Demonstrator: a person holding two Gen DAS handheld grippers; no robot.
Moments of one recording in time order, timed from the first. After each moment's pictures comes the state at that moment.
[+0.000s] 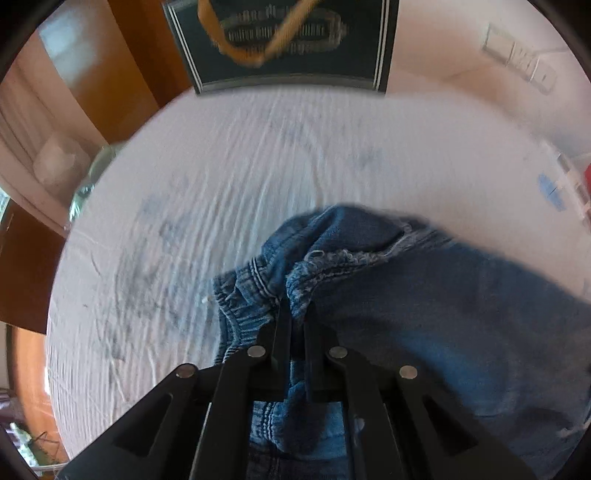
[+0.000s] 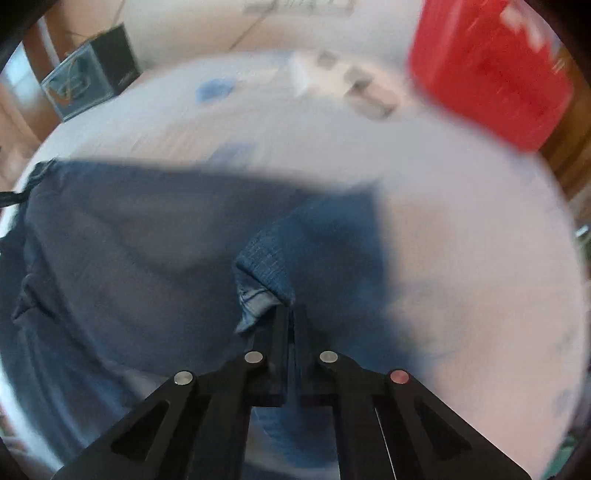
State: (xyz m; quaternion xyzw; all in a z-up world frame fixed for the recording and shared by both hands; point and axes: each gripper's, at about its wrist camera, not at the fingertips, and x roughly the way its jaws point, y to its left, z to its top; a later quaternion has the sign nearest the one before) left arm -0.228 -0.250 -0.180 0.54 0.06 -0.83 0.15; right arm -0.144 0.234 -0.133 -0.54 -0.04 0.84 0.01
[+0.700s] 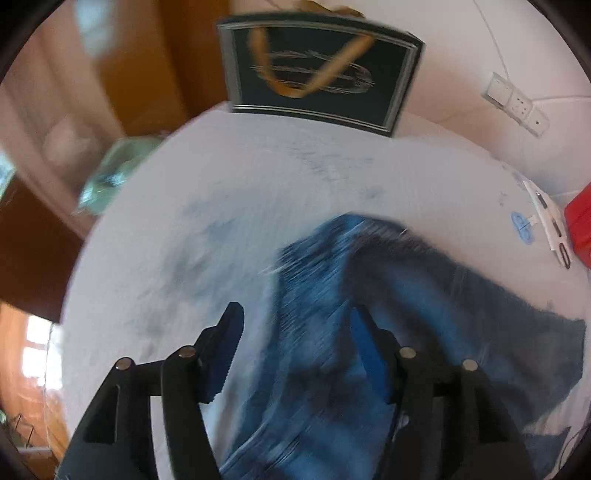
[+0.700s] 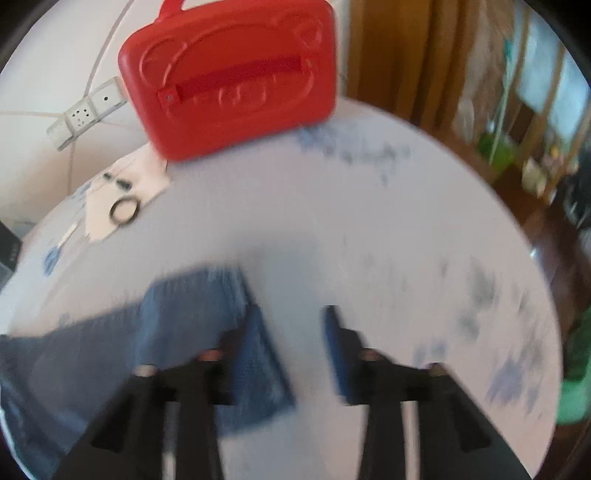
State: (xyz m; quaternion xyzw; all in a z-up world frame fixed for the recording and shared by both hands) left arm -0.170 -0.285 -0.132 0.53 0.11 -0.83 0.16; right arm -0.134 0.449 -0.109 -0.49 0.15 0.84 0.18
